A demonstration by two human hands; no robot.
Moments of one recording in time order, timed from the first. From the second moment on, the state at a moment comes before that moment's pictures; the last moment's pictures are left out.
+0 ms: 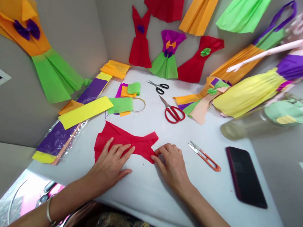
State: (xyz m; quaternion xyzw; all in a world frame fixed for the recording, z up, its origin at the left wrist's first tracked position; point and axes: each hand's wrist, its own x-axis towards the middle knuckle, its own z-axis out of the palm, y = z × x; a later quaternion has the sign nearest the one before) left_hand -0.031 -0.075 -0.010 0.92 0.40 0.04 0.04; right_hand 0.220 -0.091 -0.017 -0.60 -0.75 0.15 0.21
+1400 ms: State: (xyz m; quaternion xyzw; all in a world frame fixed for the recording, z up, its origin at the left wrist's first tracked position) left_hand -0.032 -0.075 -0.010 0.92 0.39 0.03 0.03; right_hand 0.224 -0.128 -0.015 -0.45 -0.89 0.02 0.07
